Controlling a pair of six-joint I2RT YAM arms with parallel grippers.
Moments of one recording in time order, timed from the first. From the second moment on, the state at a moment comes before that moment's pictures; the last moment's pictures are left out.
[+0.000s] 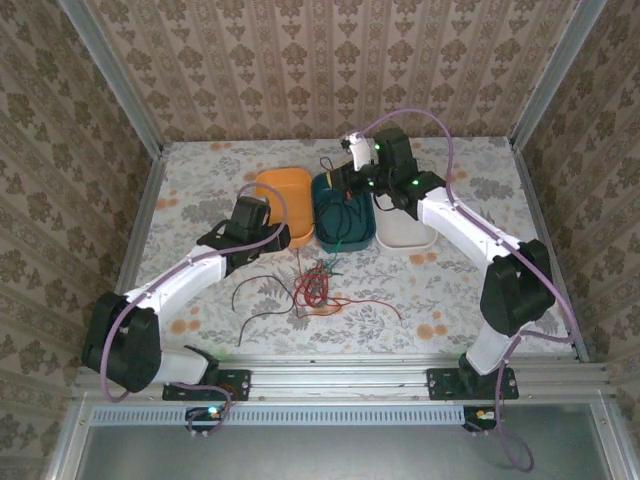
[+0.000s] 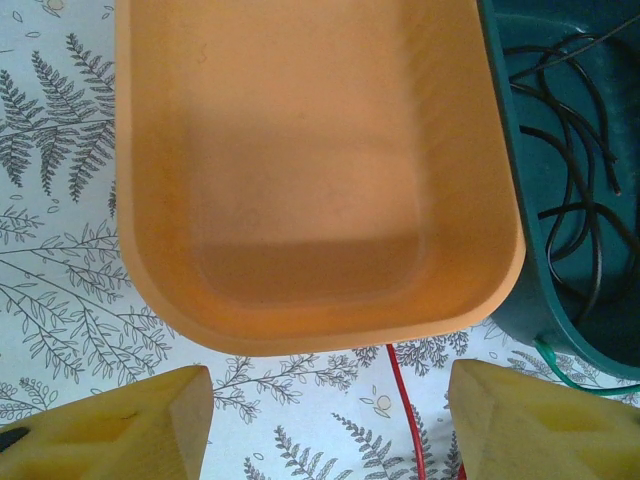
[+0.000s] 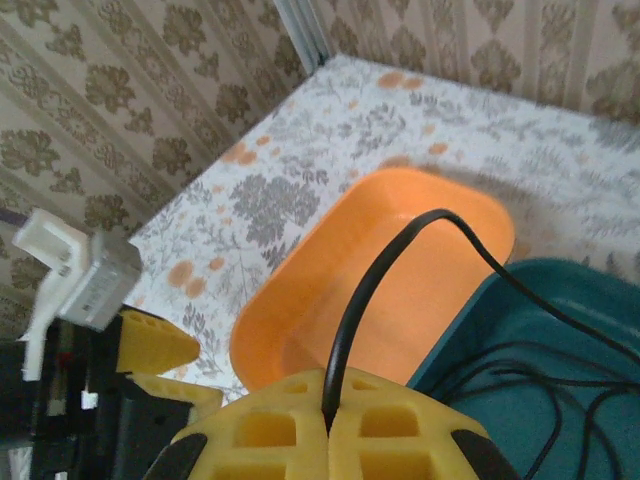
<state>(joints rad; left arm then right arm) -0.52 1.35 0.86 -0.34 -0.07 -0.49 0.44 1.72 1.46 -0.23 -0.46 0.15</state>
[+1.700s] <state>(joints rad) -0.52 1.33 0.86 -0.35 -0.09 -0.49 0.48 2.17 1.77 -0.63 0.12 0.05</state>
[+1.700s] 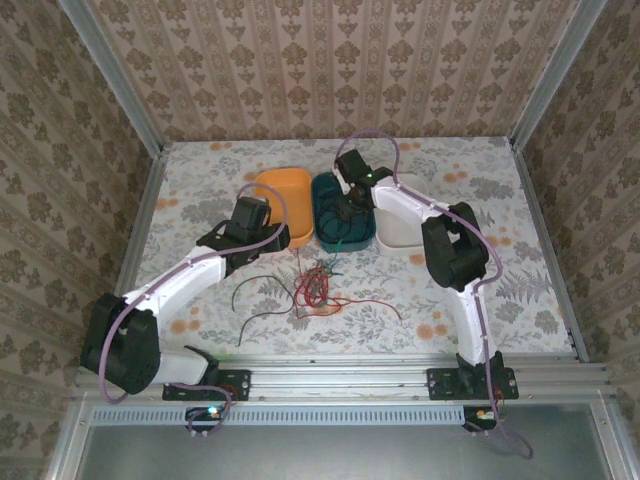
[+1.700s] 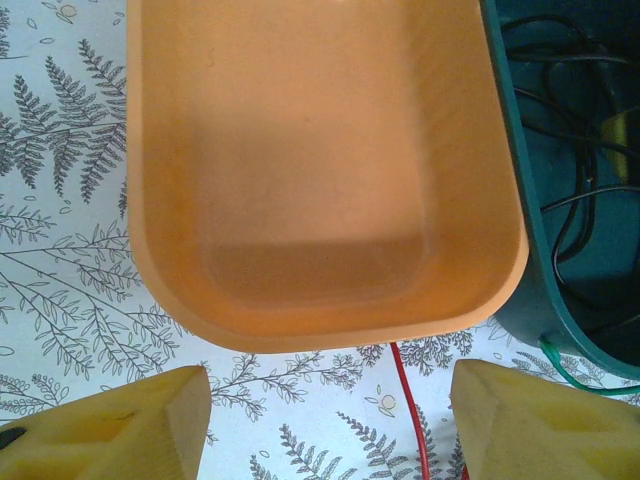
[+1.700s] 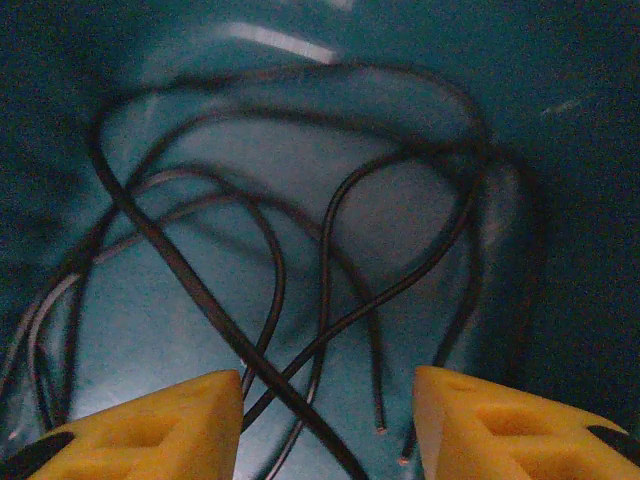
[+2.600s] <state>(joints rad) -0.59 1.34 0.73 -0.57 0.05 -0.48 0.46 1.64 1.34 -0.44 0.17 0.12</state>
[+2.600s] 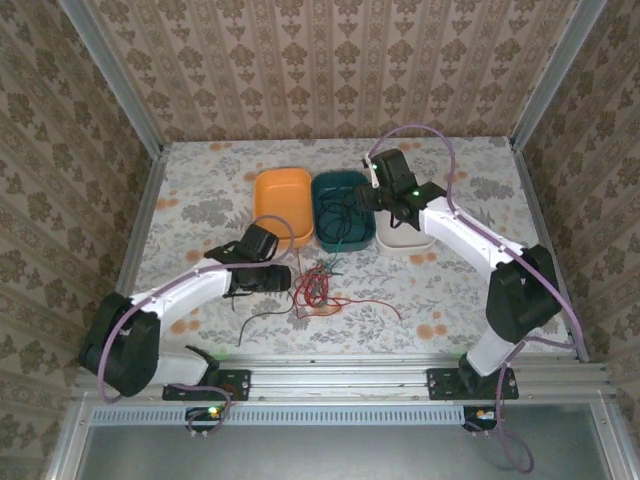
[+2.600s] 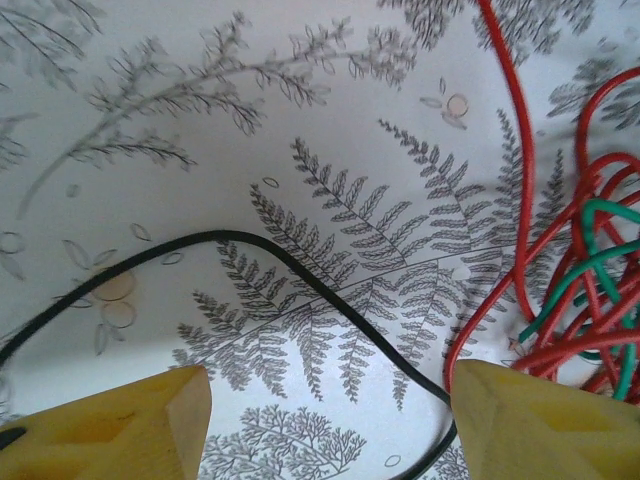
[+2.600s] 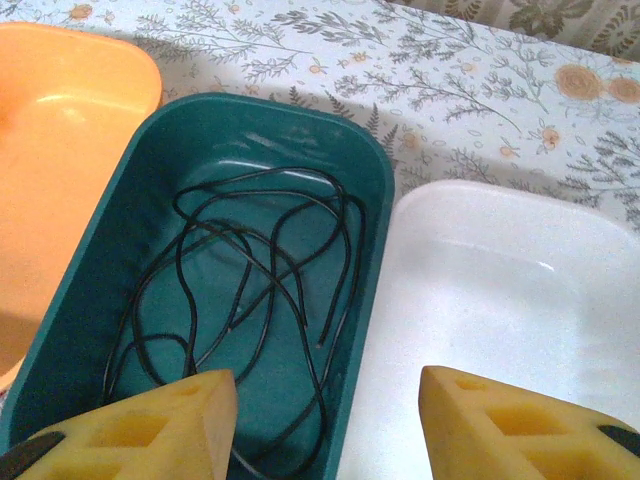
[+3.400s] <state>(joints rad) -0.70 1.55 0.92 -0.70 -0.07 -0.45 0.46 1.54 1.21 -0.42 0.19 0.19</state>
